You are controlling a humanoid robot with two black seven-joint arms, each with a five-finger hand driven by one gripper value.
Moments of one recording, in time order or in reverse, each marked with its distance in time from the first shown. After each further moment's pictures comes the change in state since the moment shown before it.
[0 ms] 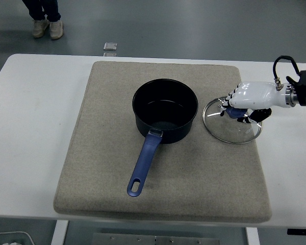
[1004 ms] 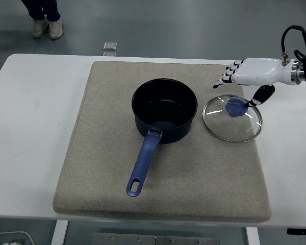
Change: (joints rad) left arm 0.000 0.000 0.000 0.000 0.000 0.000 -0.001; right arm 0.141 -0.019 0.037 0.001 0.109 0.053 0.000
